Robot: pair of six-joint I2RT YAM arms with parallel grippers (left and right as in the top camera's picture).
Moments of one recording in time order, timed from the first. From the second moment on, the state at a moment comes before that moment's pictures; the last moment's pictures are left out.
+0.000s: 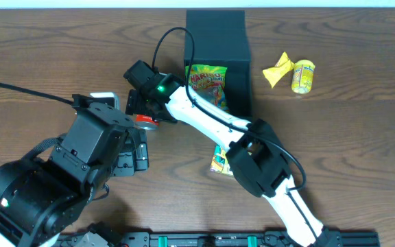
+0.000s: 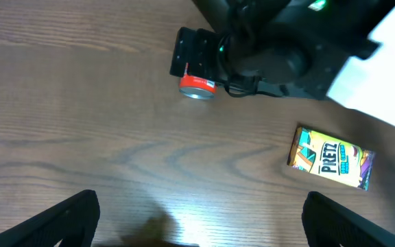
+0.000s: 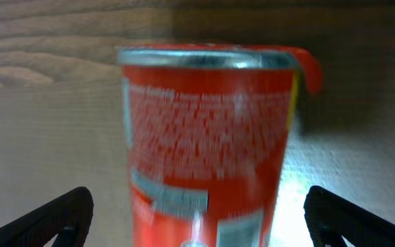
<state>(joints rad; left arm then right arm) -0.64 1.13 1.71 -1.62 -0.29 -0.59 0.84 2.37 2.01 -0.82 -0.06 1.00</state>
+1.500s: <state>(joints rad) -0.64 1.13 1.71 -1.62 -0.29 -0.59 0.84 2.37 2.03 -0.88 0.01 0.83</state>
